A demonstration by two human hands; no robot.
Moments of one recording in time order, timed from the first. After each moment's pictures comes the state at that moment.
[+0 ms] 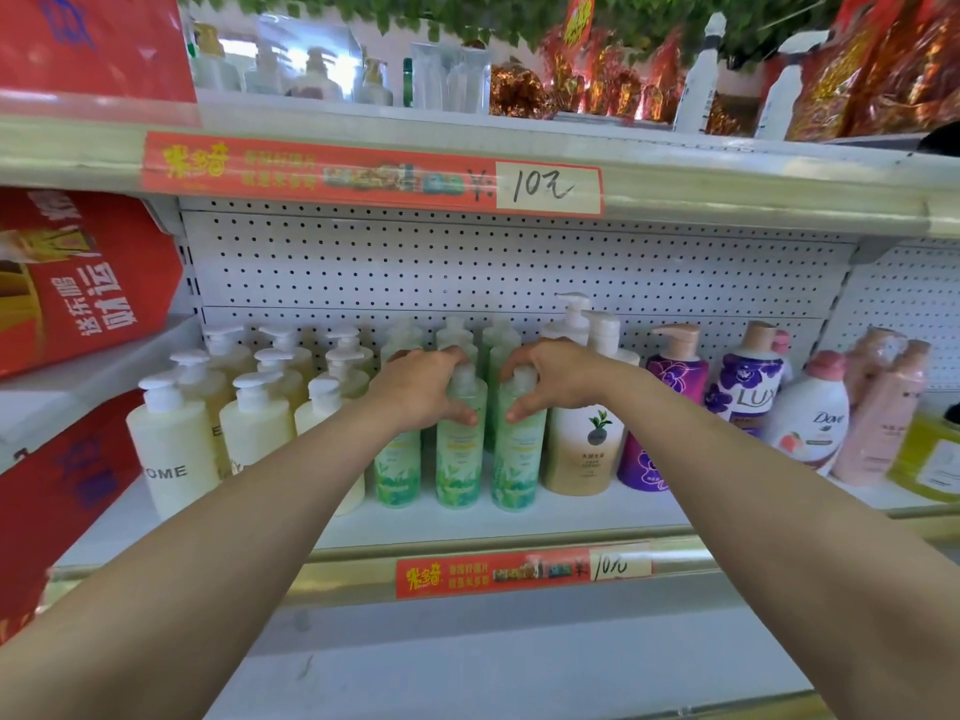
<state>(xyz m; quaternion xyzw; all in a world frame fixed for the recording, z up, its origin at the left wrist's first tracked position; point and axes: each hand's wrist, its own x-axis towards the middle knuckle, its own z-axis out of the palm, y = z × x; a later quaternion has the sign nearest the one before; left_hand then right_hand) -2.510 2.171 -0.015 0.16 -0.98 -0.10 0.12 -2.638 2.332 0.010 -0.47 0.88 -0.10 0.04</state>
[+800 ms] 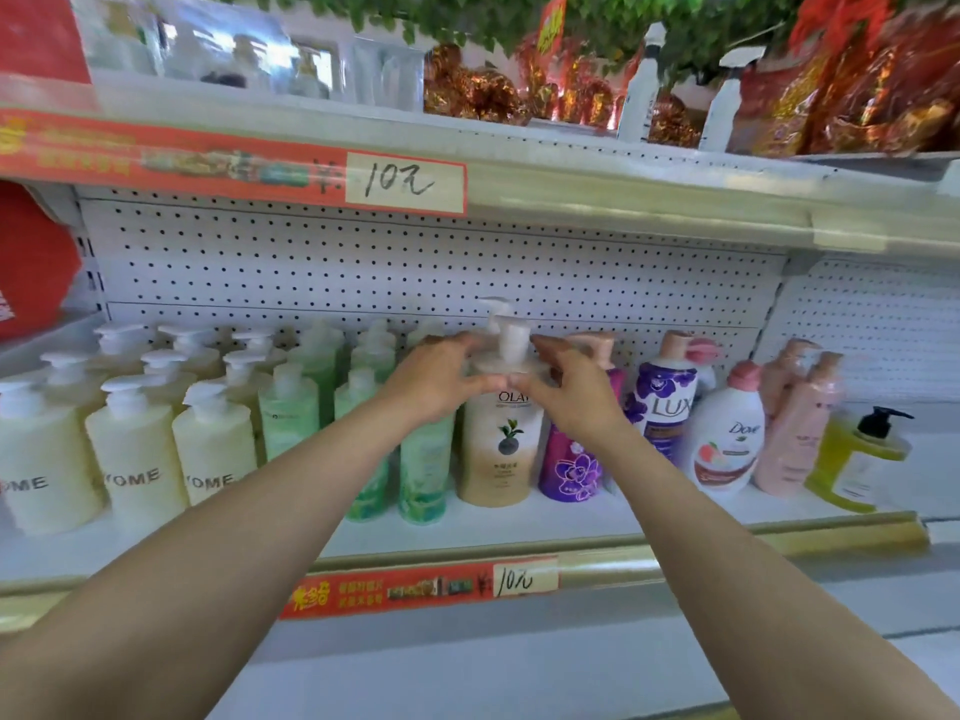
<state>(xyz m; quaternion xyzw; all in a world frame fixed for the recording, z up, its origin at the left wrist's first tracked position) -2.580 2.264 -0.002 0.09 -0.95 -0.23 0.19 -2.675 2.428 -0.022 -0.36 0.82 -0.44 -0.08</state>
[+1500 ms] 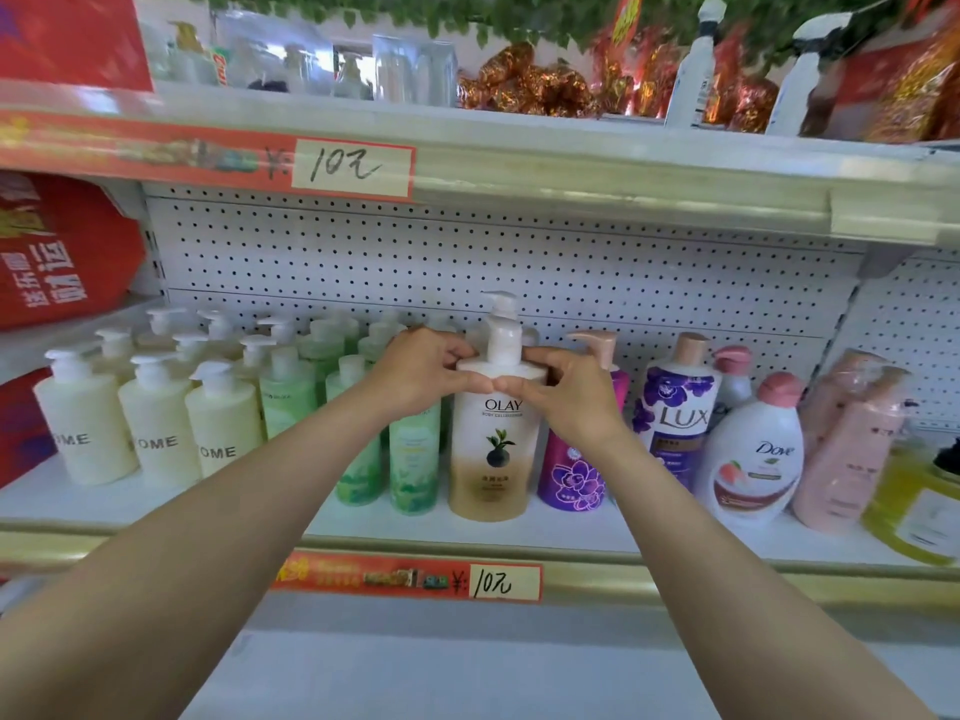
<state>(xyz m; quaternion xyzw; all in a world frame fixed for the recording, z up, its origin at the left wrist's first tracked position) -2.587 2.278 -0.006 0.16 -0.92 -0.30 0.21 -2.699 2.441 -0.030 -0.40 0.77 -0.50 -0.02</state>
